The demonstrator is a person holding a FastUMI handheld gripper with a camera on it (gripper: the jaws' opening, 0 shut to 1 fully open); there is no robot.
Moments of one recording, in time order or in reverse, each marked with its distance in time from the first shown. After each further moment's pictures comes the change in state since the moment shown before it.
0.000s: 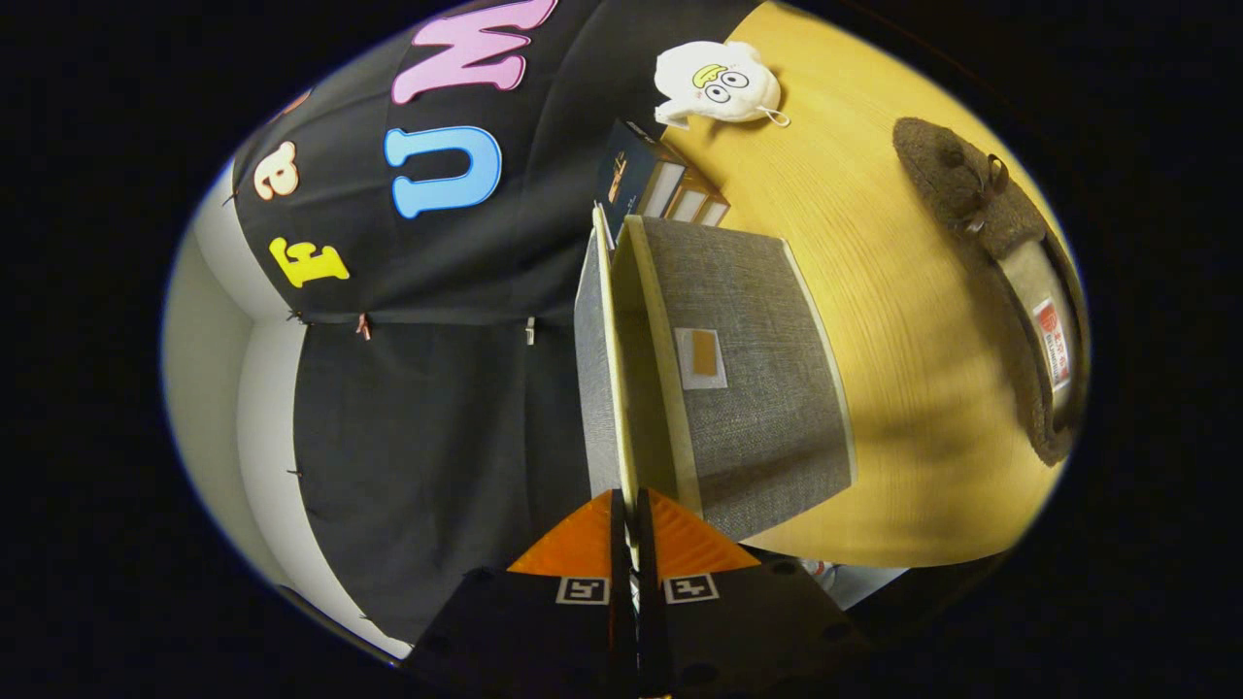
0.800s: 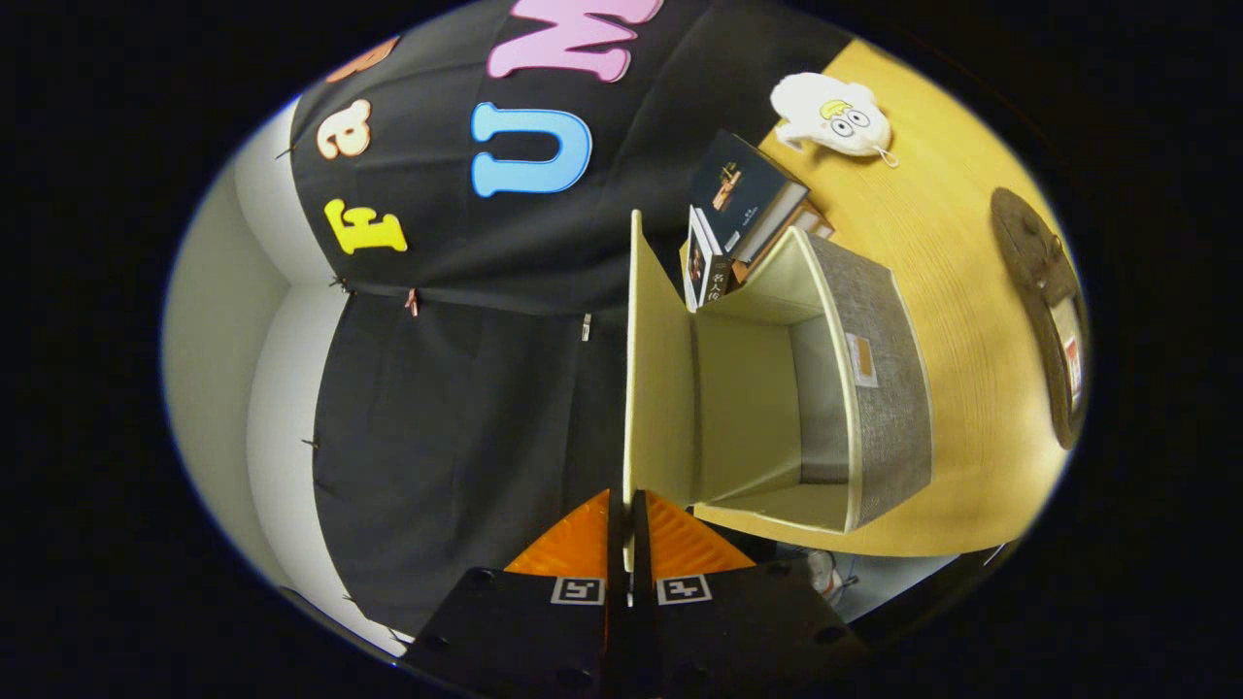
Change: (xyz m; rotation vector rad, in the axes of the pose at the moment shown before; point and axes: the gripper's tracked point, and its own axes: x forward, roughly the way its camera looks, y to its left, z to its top) arm -0.001 0.112 -0.023 -0.179 -0.035 0.054
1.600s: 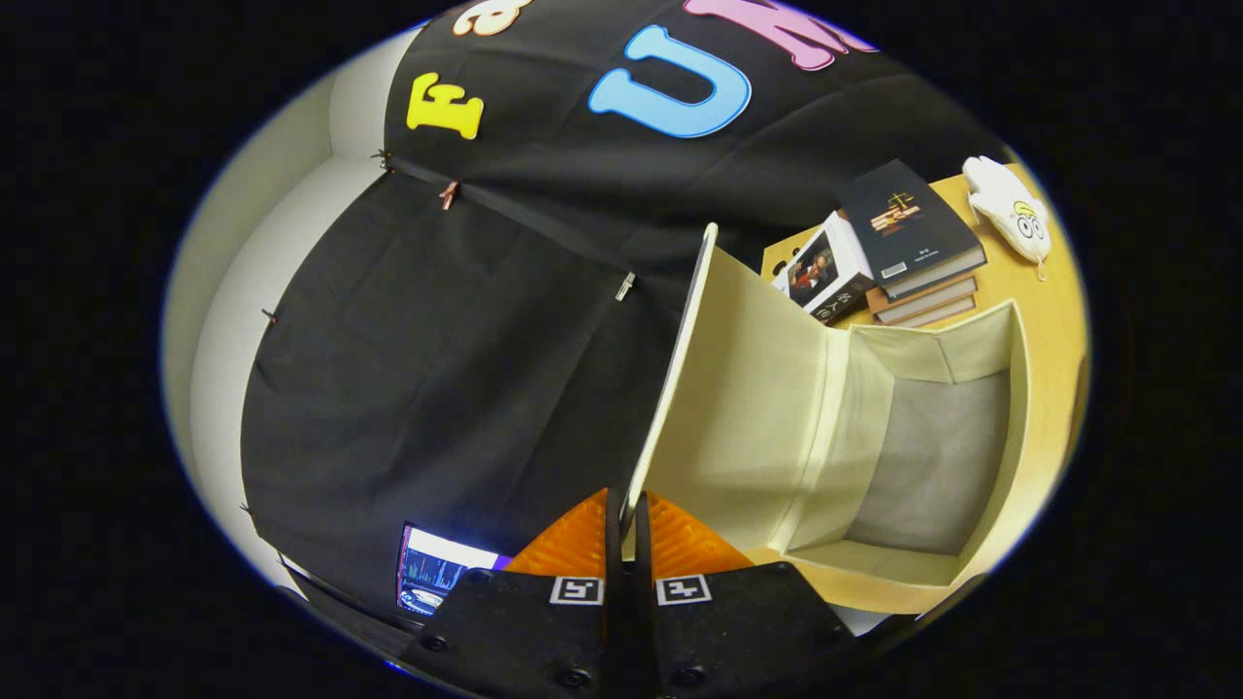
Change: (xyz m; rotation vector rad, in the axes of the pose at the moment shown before) arm 0.128 0.090 -0.048 -0.329 0.117 -0.027
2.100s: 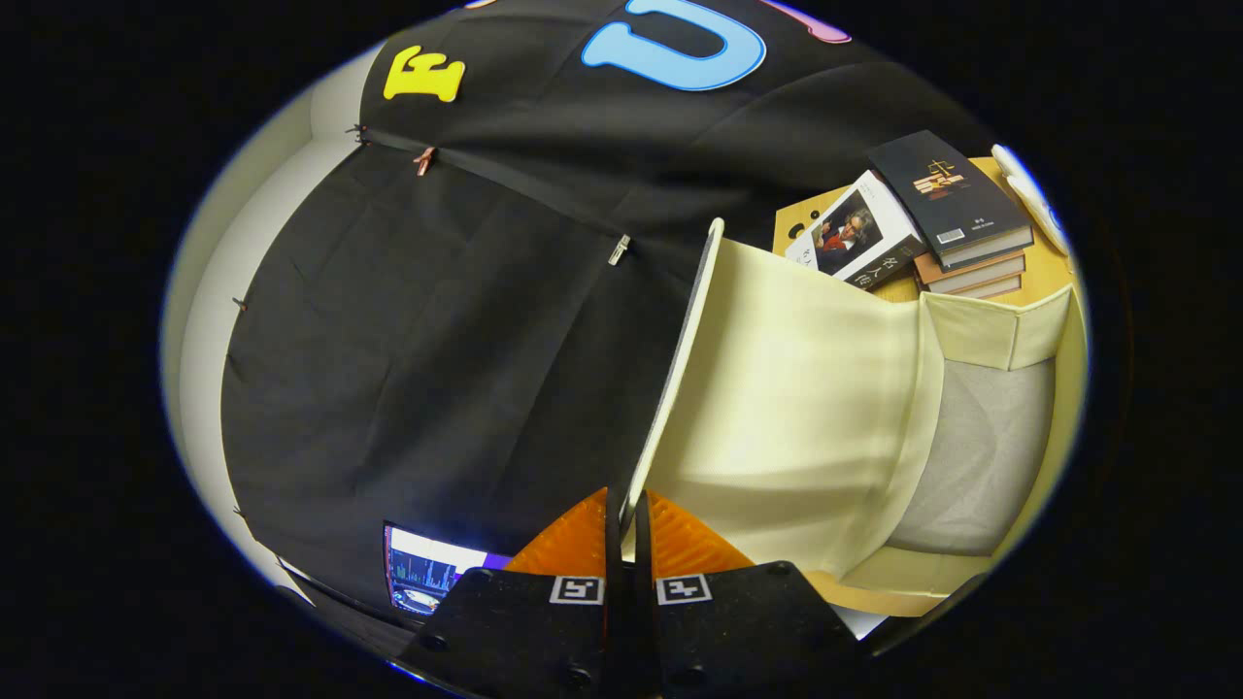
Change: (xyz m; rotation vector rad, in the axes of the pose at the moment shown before) arm 0.084 0.002 -0.020 -0.004 0.077 -0.036
